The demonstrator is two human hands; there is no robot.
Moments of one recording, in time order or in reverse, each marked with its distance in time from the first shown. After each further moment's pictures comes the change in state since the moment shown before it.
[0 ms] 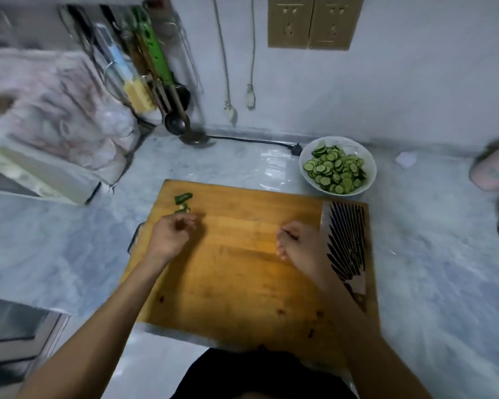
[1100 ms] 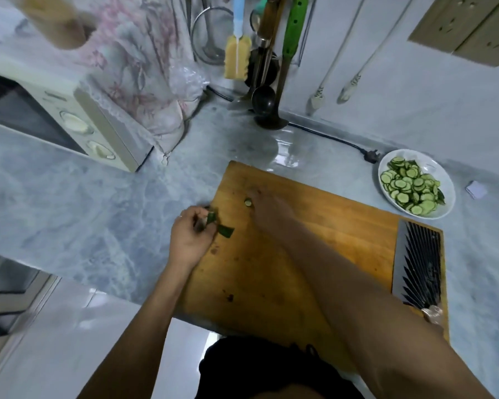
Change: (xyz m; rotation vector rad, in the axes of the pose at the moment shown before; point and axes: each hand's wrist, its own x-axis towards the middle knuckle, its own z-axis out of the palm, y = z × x) left_hand 0.022 -0.120 -0.068 -0.368 0.088 -0.102; right_hand 0.100 -0.093 0.225 -1.028 -0.312 -0.328
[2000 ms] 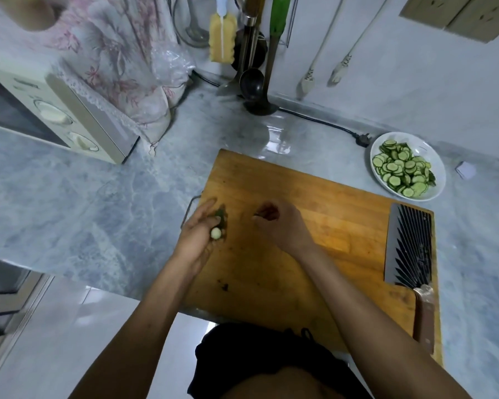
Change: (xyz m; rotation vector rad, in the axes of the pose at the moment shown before) left_hand -0.011 0.000 0.028 -0.723 -0.222 -0.453; right_hand -0.073 0.017 0.008 0.743 0.186 0.169
